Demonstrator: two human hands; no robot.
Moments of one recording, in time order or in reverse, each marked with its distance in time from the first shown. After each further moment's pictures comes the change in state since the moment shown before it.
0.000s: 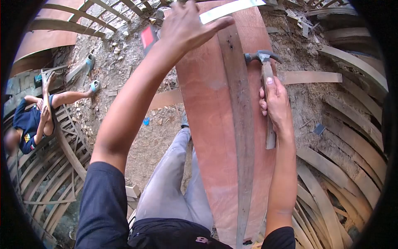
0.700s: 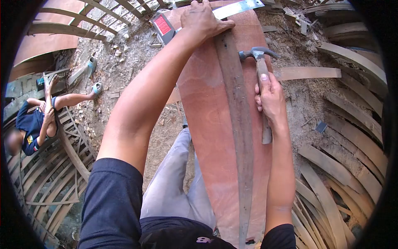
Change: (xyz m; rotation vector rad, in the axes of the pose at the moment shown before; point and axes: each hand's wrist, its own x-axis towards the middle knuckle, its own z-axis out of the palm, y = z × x) left_hand 0.033 0.038 0.032 -0.067 -0.173 -0.037; right_hand 0.001 0.008 0.003 -0.079 0.055 -0.104
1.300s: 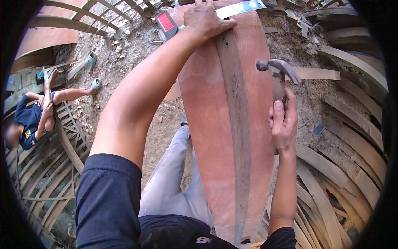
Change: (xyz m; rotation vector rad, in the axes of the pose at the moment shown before) left_hand -0.001 -0.002 0.002 -0.134 0.014 -0.001; right_hand -0.067 0.001 -0.043 -0.205 0.037 -0.393
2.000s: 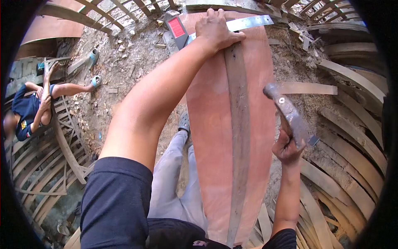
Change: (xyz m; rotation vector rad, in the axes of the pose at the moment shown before) left_hand 0.004 -0.009 0.013 0.101 0.064 0.003; right_hand -0.001 0.011 -0.034 -0.546 0.015 -0.714
